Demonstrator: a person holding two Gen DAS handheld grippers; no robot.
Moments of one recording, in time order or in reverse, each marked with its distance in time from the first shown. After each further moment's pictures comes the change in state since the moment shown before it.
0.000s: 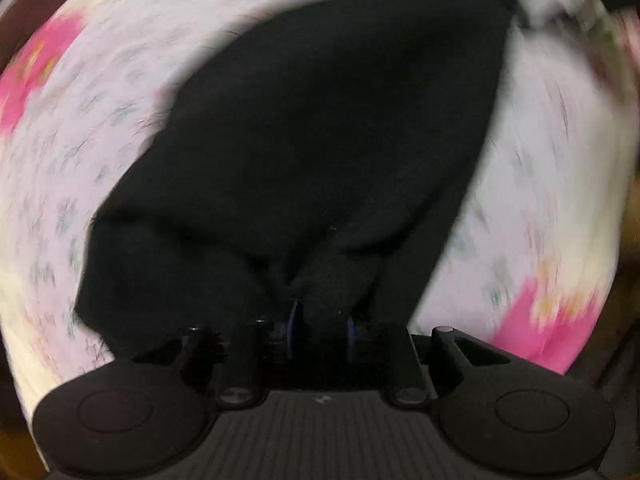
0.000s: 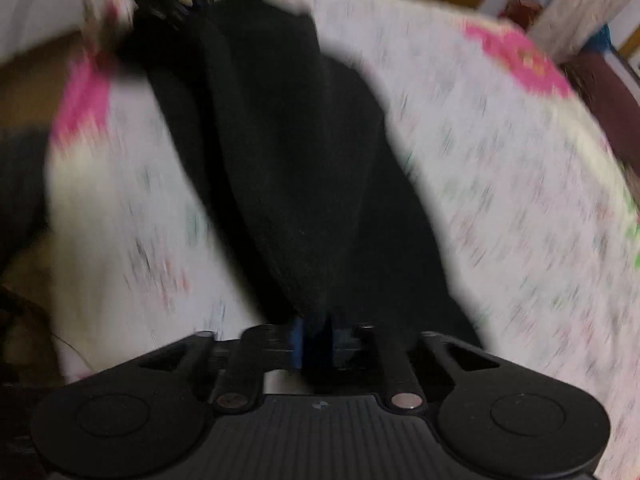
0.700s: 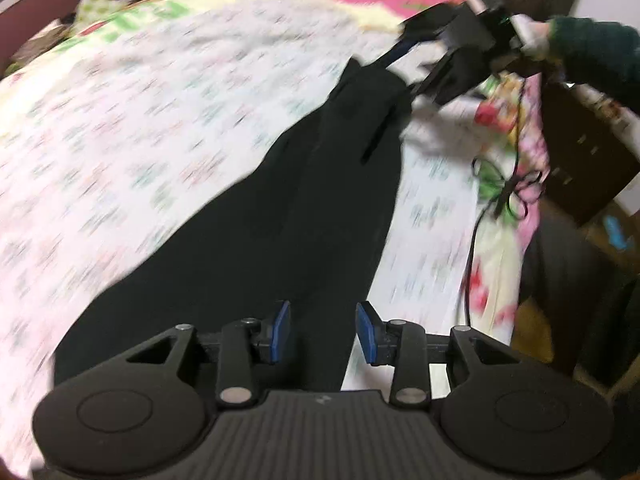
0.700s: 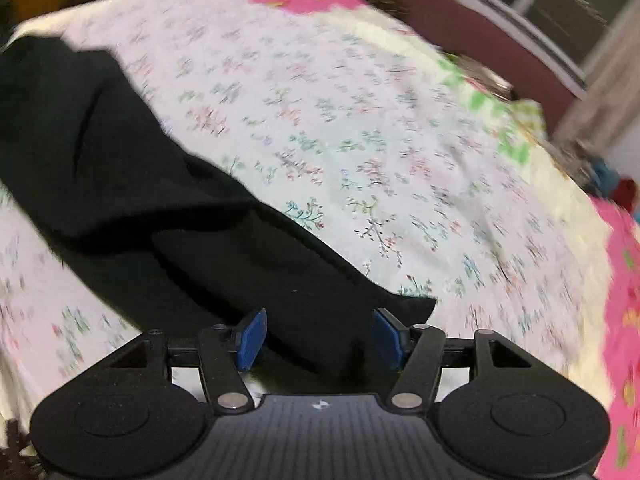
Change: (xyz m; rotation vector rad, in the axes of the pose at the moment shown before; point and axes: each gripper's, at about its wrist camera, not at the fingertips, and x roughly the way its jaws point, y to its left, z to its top) left arm -0.057 -0.001 0.147 -0.016 -0.352 -0.381; right arm -0.046 -0.135 -0.118 0.375 -0.077 -0.235
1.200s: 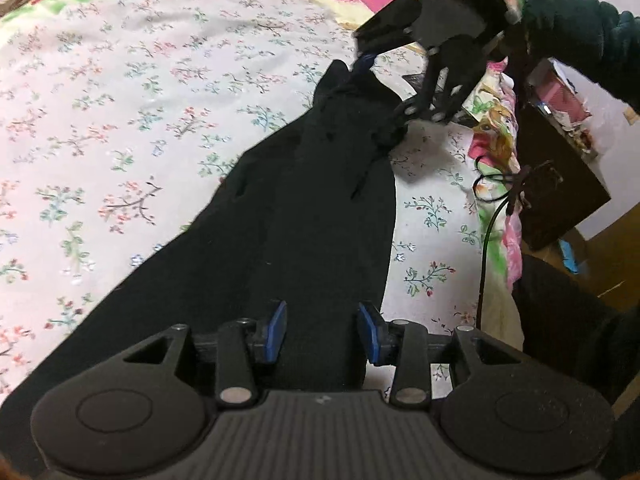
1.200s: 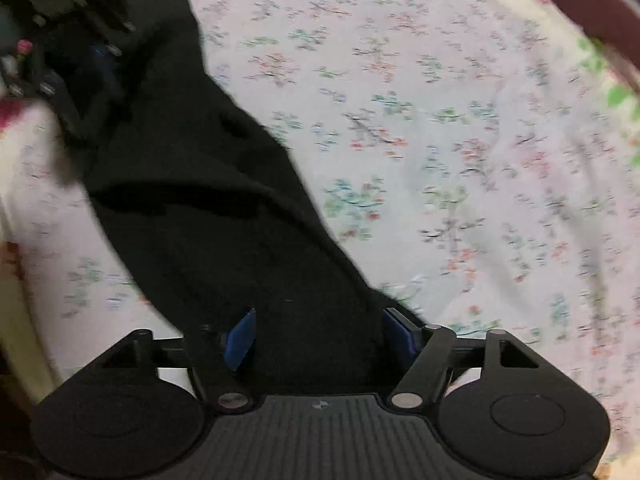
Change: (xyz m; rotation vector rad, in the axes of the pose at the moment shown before) left arm 0.089 0.015 0.040 -0.061 0.025 -0.184; right arm 0.038 -0.045 0.028 -0.106 0.158 0.409
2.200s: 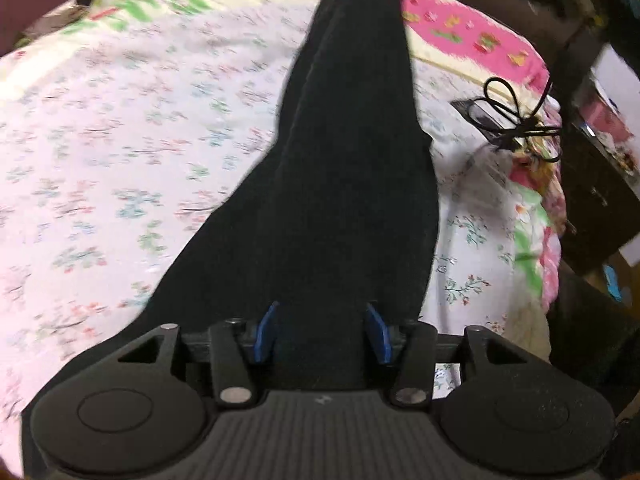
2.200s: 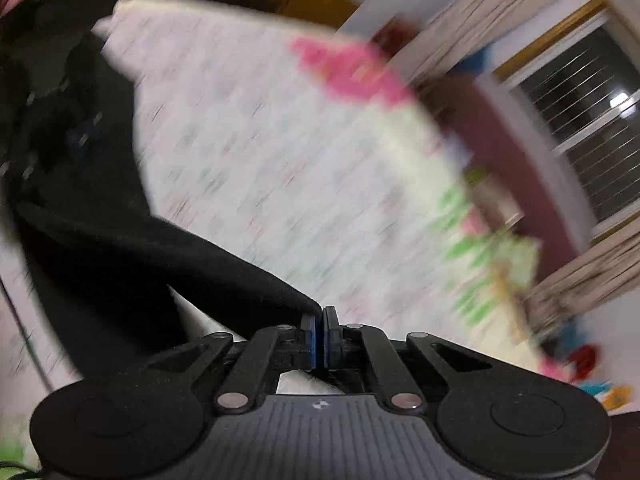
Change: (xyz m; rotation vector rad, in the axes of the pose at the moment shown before) left arm -0.043 -0.001 -0.015 -0.054 -0.084 0.187; right arm -0.122 0.070 0.050 -0.266 -0.334 -0.594
